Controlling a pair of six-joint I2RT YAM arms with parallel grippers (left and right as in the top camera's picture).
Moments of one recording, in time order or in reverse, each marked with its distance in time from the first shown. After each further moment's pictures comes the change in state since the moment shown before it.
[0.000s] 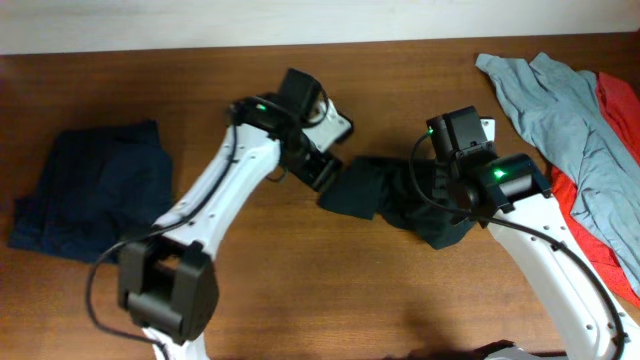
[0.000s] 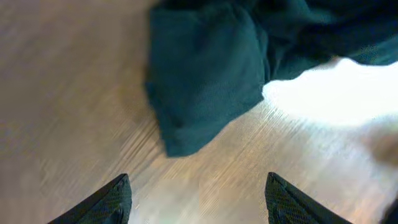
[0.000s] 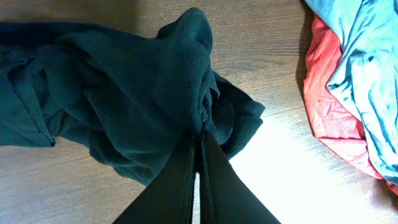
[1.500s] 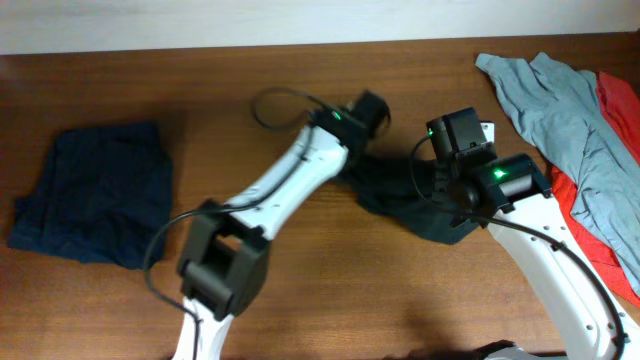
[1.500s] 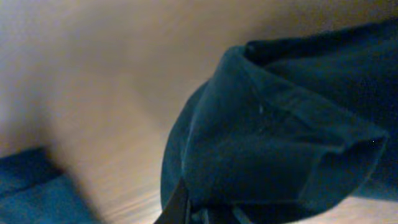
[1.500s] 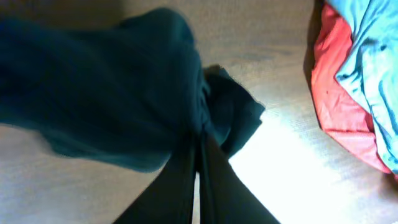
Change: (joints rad) left arm -0.162 0.197 0.264 -0.140 -0.738 -0.328; right arm 0.000 0.000 0.000 -0.030 -0.031 0.023
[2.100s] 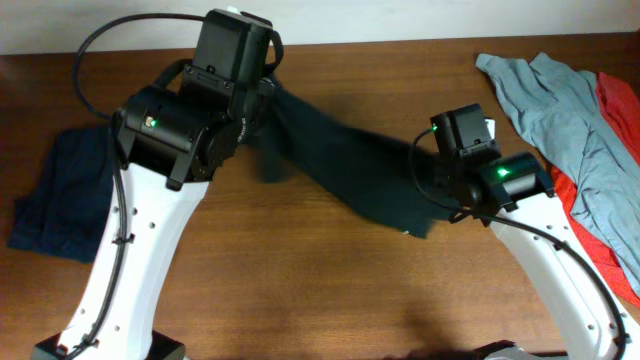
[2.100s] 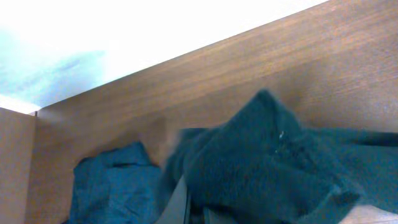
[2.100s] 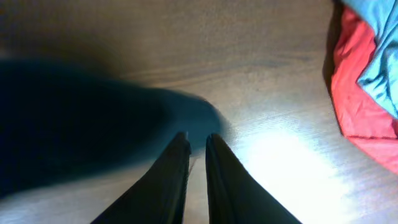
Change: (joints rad) left arm 0.183 -0.468 0.222 -0.145 0.023 0.020; right arm -0.022 0.000 0.007 0.047 -0.055 -0.001
